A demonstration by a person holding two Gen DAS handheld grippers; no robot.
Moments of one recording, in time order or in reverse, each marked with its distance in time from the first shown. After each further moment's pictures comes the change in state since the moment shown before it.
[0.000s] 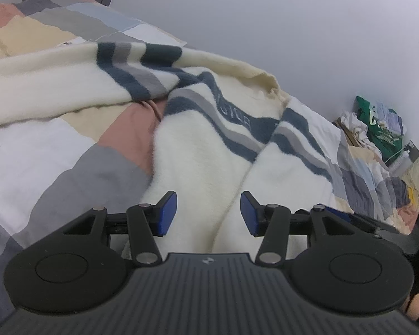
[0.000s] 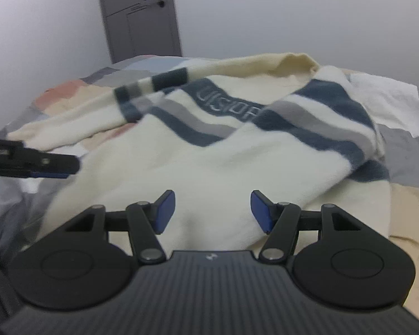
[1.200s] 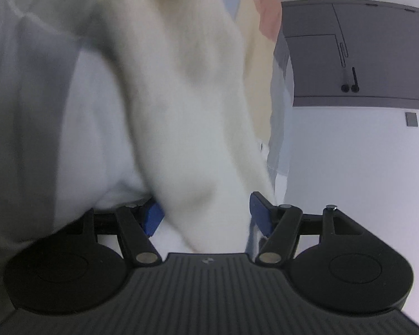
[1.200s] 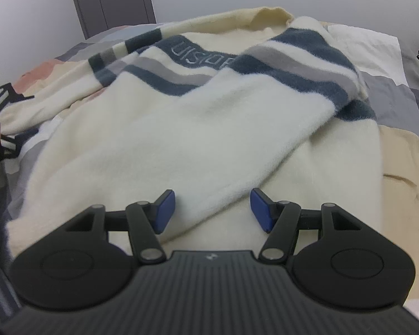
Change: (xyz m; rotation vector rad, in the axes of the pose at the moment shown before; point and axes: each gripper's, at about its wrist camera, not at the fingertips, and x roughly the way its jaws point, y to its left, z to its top) left arm 0.007 0.233 0.040 -1.199 -0.407 0.069; right arm 0.001 -0.003 -0.026 0.062 0.143 -0.065
